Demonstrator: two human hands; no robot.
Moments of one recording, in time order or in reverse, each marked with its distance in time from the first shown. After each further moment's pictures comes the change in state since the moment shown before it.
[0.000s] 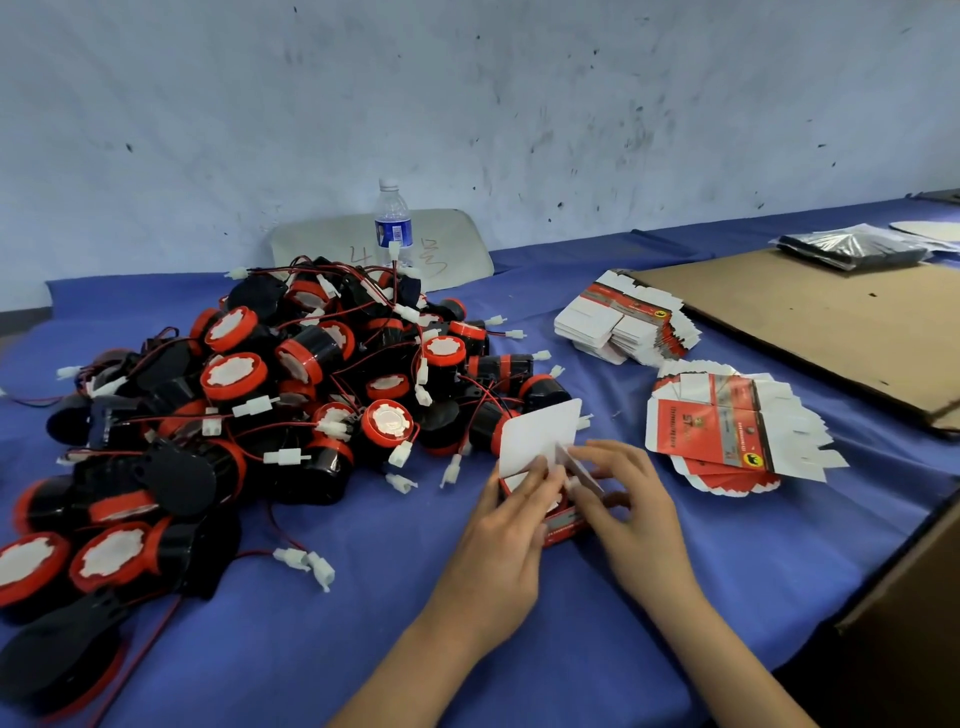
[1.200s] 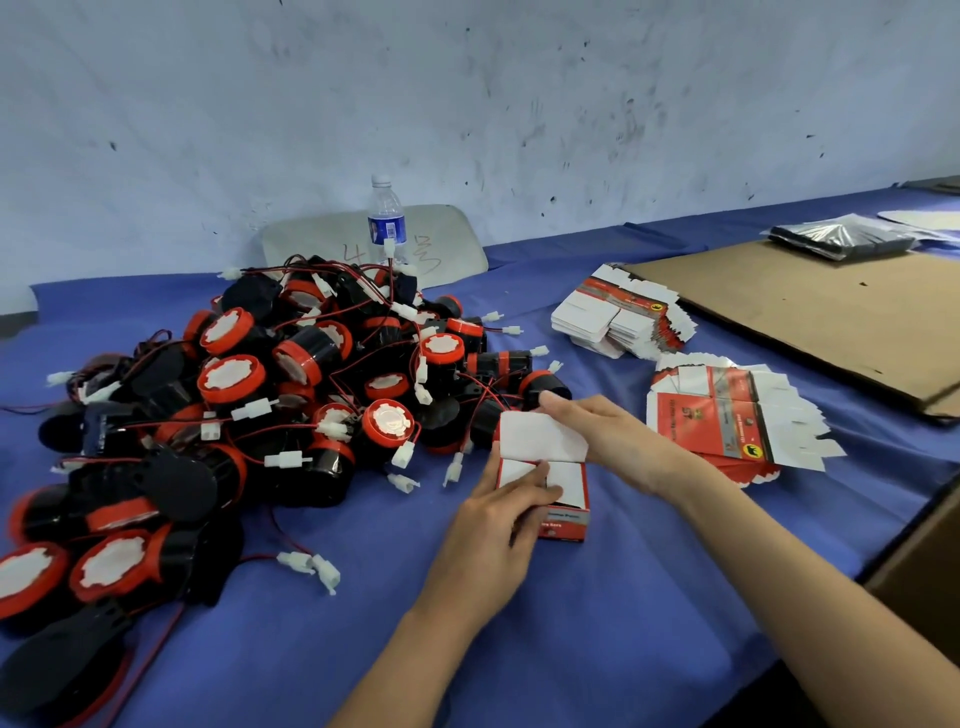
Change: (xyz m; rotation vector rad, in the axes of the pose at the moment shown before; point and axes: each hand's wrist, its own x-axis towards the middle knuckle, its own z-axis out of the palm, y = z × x) left_hand 0.005 -0.019 0.001 -0.199 0.167 -0.003; right_hand 0.080 -0.023 -0.001 0.219 -0.609 0.348
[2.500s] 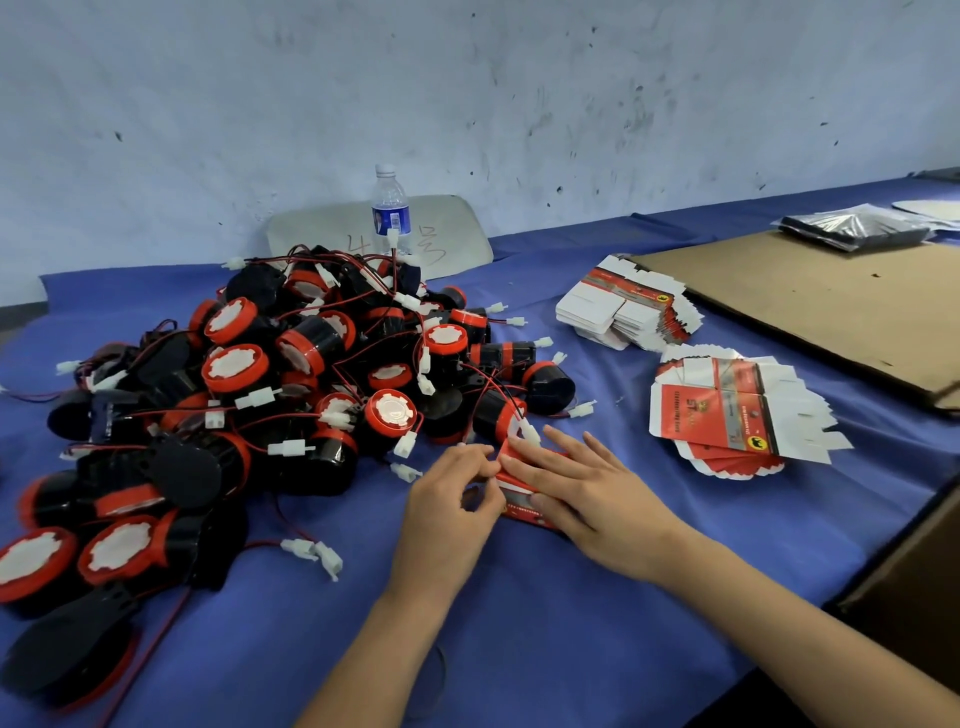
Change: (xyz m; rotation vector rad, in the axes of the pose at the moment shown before) left_hand -0.001 -0.002 -0.024 0.060 0.225 -0.116; right_hand -0.036 0.044 0.027 -1.117 -0.034 -0.320
